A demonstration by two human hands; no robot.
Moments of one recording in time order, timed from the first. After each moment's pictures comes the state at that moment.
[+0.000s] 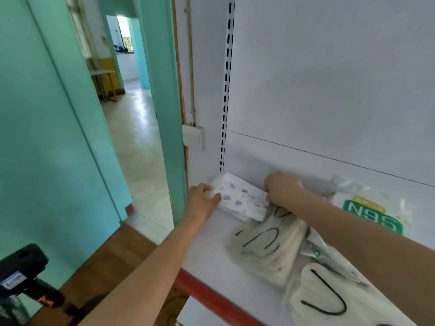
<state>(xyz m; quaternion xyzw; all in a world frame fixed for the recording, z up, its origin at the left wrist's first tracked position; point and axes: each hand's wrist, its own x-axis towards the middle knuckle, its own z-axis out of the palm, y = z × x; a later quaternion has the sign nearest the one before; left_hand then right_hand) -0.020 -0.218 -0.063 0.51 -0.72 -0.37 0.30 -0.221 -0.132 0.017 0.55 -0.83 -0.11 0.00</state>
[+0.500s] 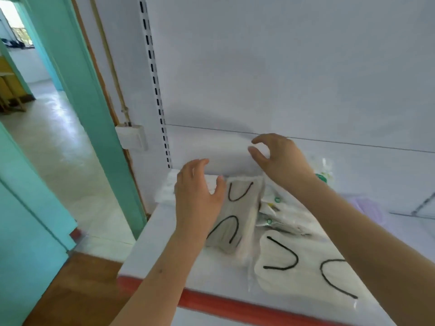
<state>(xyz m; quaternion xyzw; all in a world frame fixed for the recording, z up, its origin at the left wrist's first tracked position) -0.061 -0.113 0.002 0.32 -0.82 -0.24 0.41 -0.228 -0.015 0.078 0.47 -0.84 0.27 0.08</state>
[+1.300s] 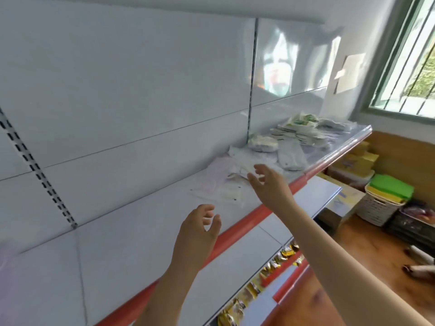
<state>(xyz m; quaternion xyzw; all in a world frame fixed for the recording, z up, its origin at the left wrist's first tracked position) -0.381 0.544 -0.020 -0.03 -0.89 -0.45 0.07 -0.461 0.747 0.019 -0.01 -0.91 0.39 0.12</state>
